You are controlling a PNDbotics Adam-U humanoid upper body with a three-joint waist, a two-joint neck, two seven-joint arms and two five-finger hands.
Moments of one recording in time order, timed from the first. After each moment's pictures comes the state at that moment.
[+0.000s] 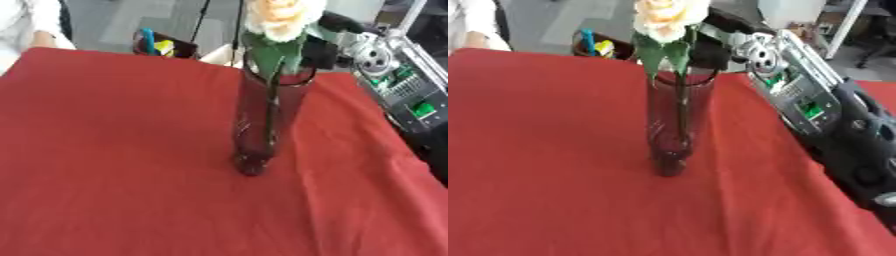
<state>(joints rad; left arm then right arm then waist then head) -0.34 0.42 0.13 -1.98 0.01 -0.34 0.05 -0.91 -0.67 0.35 -1.65 0.47 0.29 0.50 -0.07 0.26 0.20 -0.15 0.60</state>
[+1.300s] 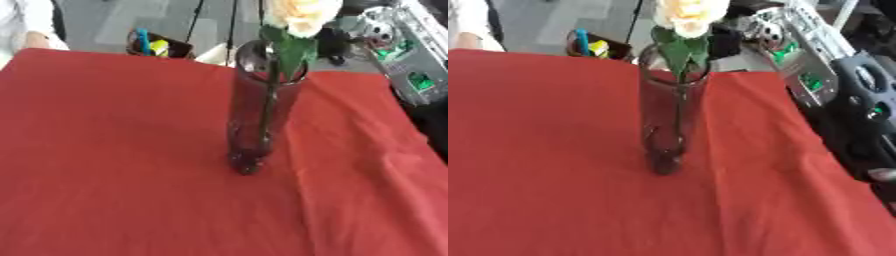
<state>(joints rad) -0.34 0.42 0.13 -1.98 0.01 -0.34 0.06 -0.97 -0.69 0.29 -1.55 0.72 0.12 0.78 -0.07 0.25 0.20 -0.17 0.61</state>
